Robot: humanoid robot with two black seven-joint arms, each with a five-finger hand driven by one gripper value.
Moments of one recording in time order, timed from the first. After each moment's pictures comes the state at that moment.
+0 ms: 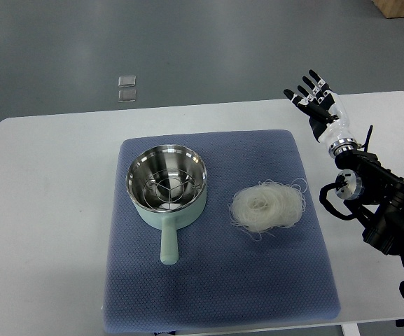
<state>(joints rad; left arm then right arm) -0.01 0.00 -0.04 -0.16 0.01 -0.01 0.15 0.68 -0.12 0.86 0.61 -0.30 0.03 0.47</state>
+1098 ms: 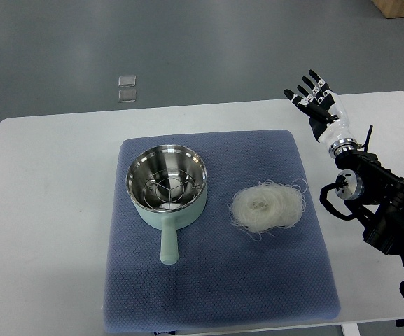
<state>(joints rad) -0.02 0.00 -0.04 -0.16 0.01 -0.01 0.15 0.68 -0.12 0.85 0.61 -0.30 0.04 0.47</state>
